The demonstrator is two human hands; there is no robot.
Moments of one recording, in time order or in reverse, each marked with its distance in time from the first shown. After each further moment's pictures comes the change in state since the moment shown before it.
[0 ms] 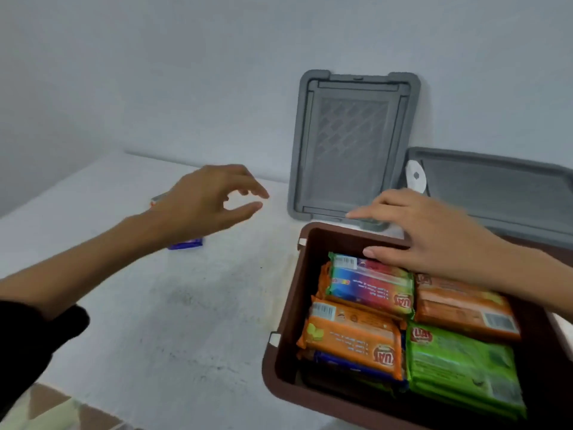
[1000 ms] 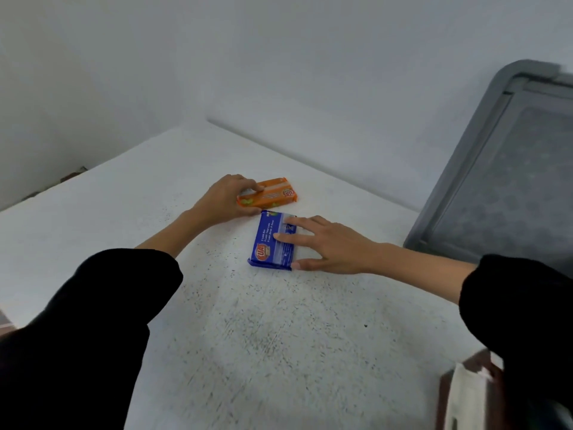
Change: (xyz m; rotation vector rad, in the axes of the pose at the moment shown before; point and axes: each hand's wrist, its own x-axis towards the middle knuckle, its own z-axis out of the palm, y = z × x) left_hand -0.023 -0.289 0.086 -0.050 -0.094 -0.564; right_hand 0.279 -0.077 0.179 -0.023 -0.375 -0.465
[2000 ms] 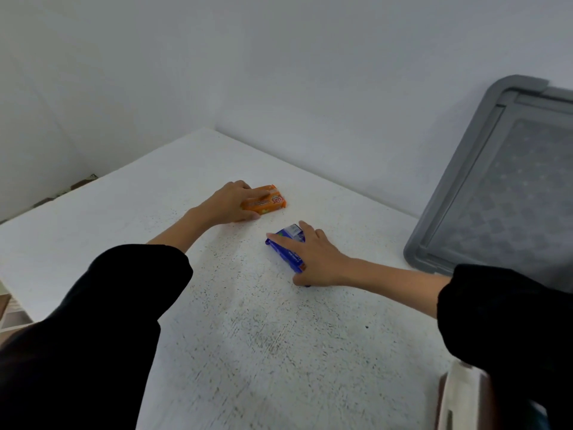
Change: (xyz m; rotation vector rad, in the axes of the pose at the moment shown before) left_hand 0.002 -0.001 -0.012 0.168 -0.188 -0.037; right_hand 0.009 -0.043 -0.005 0.277 -0.104 0.290
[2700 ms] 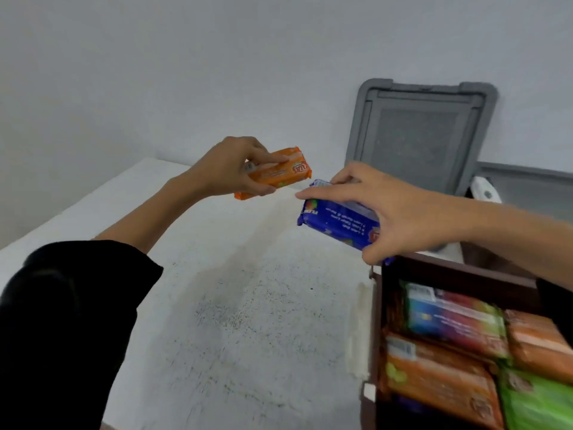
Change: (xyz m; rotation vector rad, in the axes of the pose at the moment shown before) left_hand -0.063 0.159 -0.103 0.021 0.224 0.464; right_hand -0.221 0.007 -0.088 0.019 0.285 -0.056
